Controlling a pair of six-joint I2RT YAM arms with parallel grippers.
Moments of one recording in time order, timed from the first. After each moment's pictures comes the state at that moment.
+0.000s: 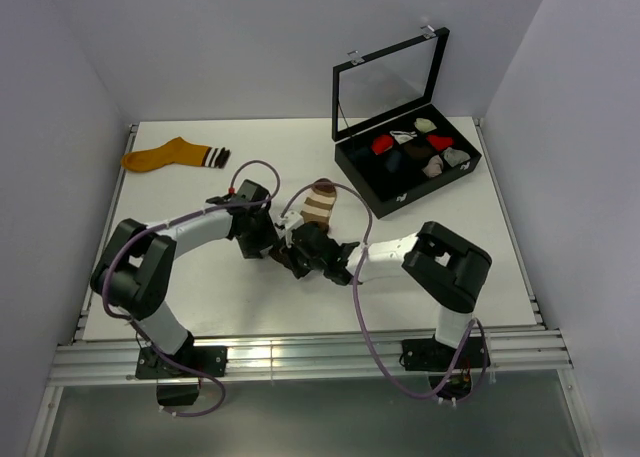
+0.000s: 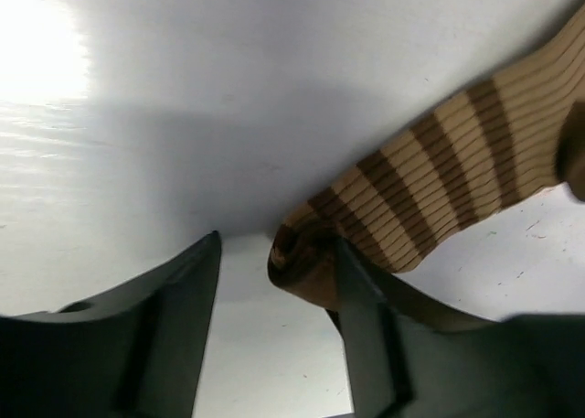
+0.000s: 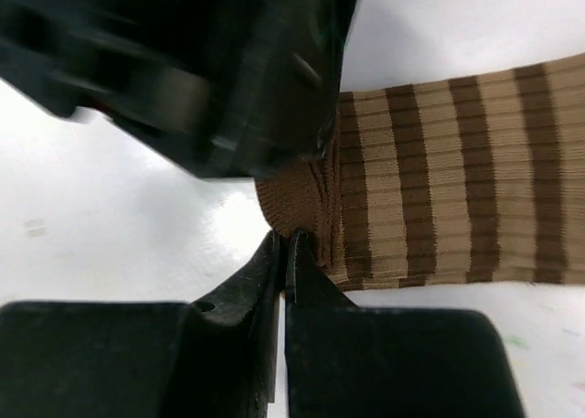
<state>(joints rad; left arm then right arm) -0.51 1.68 0.98 -0.49 0.03 -0.87 1.01 1.79 0.84 0.29 0.10 0.23</state>
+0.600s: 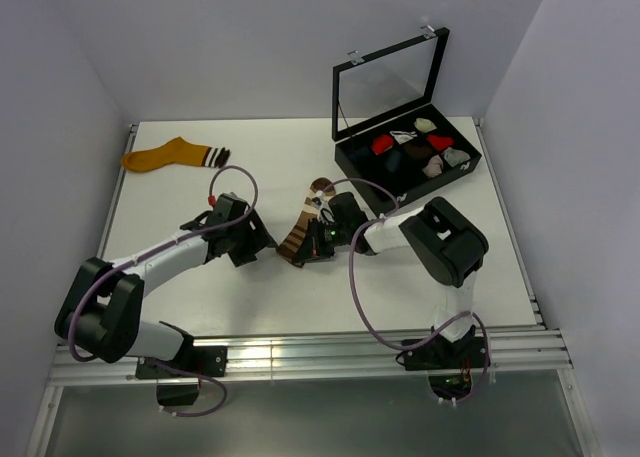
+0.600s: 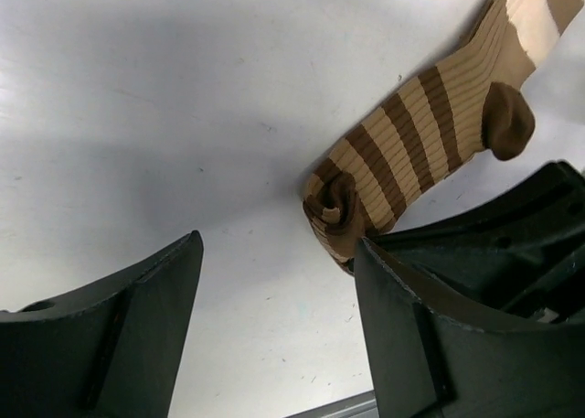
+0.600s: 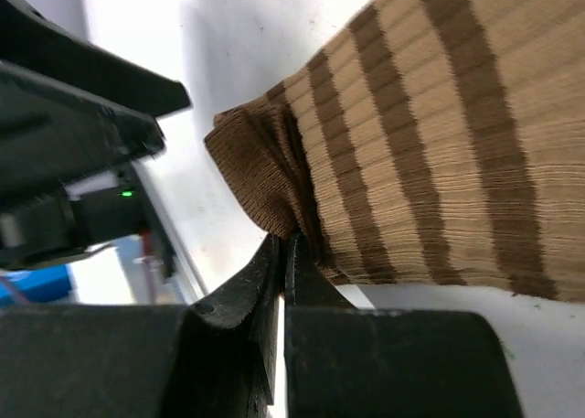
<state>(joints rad) -0.46 1.39 0.72 -0.29 0.07 -0.96 0.65 1.90 0.85 0.34 -0.64 0.74</state>
